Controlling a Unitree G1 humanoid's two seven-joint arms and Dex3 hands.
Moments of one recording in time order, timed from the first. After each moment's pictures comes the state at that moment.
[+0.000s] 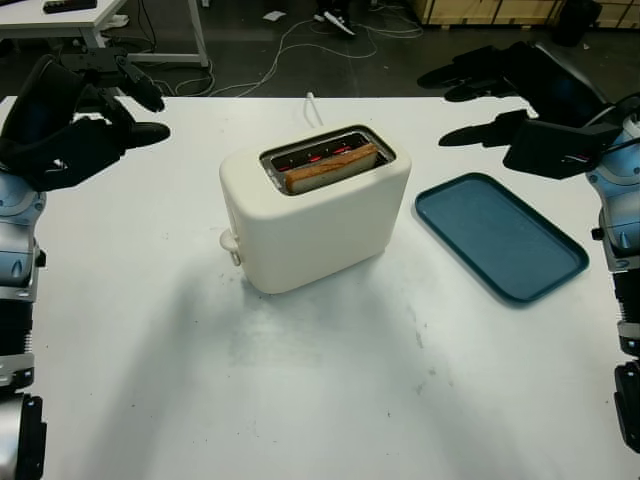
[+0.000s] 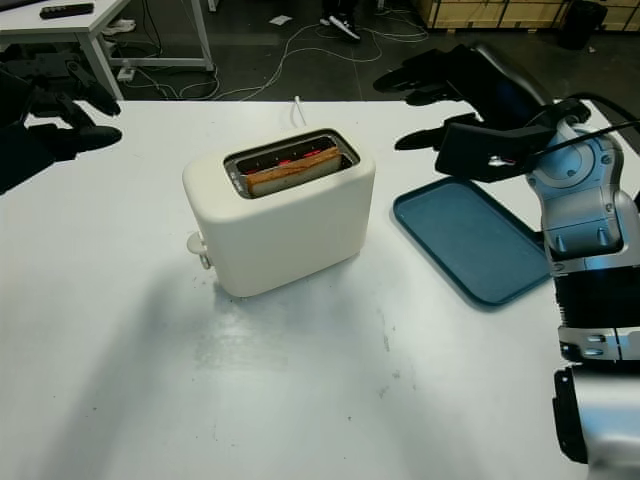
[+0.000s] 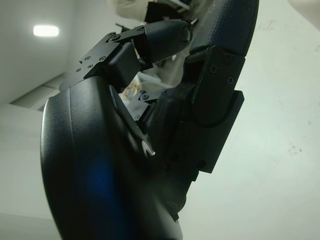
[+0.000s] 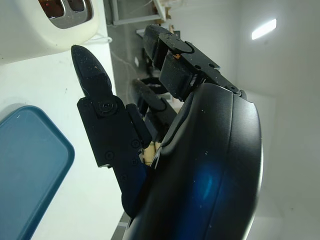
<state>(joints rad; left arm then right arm) -0.58 0.67 0.13 0.22 0.17 -0.12 -0.28 -0.75 -0.66 0.05 0.21 -0.29 -0.11 0.46</state>
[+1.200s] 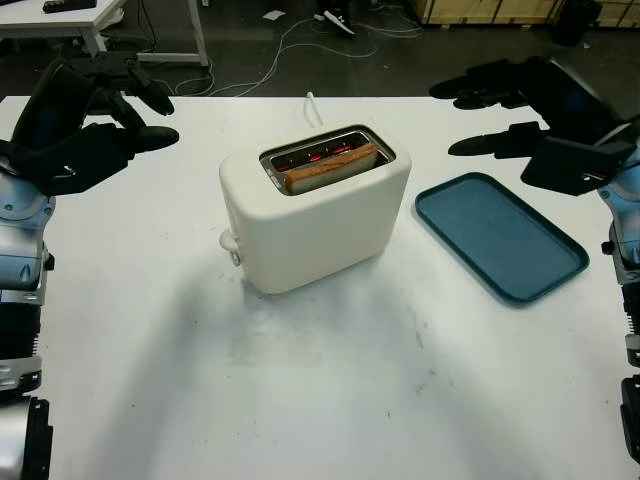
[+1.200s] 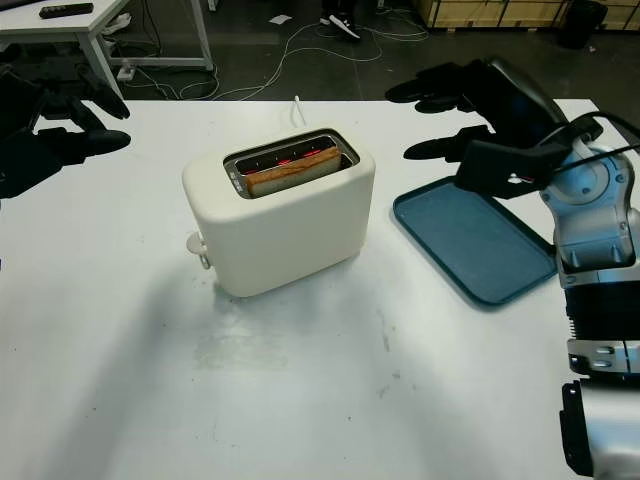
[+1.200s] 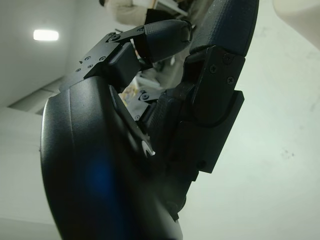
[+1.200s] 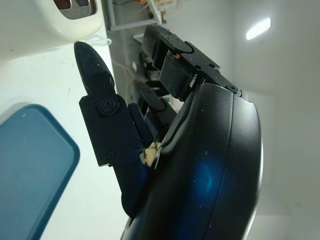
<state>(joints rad) -0.56 0.65 0.14 0.20 0.16 -0.12 -0.27 -0.66 -0.68 -0.01 0.24 -0.23 -0.22 0.43</state>
